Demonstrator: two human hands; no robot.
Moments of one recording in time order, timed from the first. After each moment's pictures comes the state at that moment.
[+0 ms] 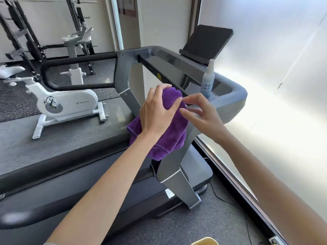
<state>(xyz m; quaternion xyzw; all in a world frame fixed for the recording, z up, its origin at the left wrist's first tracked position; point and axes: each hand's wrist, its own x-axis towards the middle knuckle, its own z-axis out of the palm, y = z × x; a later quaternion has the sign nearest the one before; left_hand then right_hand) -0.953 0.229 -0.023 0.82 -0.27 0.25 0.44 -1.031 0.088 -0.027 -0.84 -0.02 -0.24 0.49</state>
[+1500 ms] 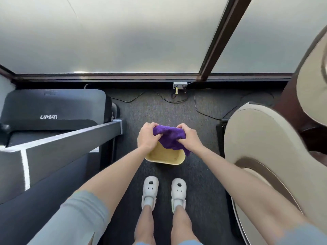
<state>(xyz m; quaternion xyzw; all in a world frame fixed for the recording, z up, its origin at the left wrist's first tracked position) -1.186 0.095 -0.437 0.73 -0.56 -0.38 0.12 -1.368 0.097 -0.445 -0.57 0.66 -0.11 0.47</state>
